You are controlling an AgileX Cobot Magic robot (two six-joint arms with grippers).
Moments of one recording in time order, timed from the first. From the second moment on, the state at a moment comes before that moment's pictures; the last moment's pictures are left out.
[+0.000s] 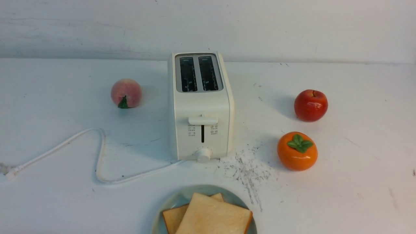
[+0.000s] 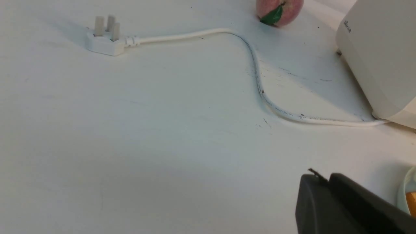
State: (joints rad) right arm 0.45 0.10 -0.31 0.03 -0.22 0.02; left arm -0.05 -0.01 0.03 0.03 0.37 -0.47
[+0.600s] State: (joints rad) right arm 0.12 0.06 0.03 0.03 0.31 0.04; left arm -0.05 -0.01 0.03 0.03 0.37 -0.47
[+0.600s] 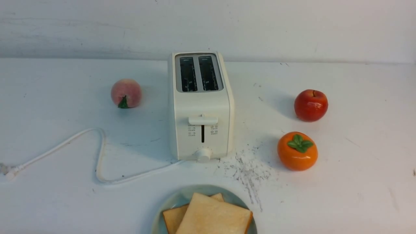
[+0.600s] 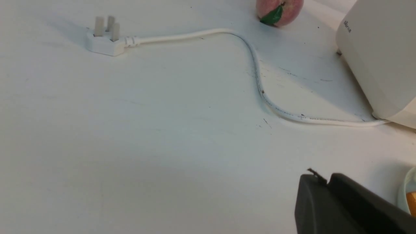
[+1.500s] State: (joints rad) right arm 0.06 -0.01 0.02 0.04 0.37 0.04; left arm -0.05 -0.01 0.03 0.03 0.38 -0.47
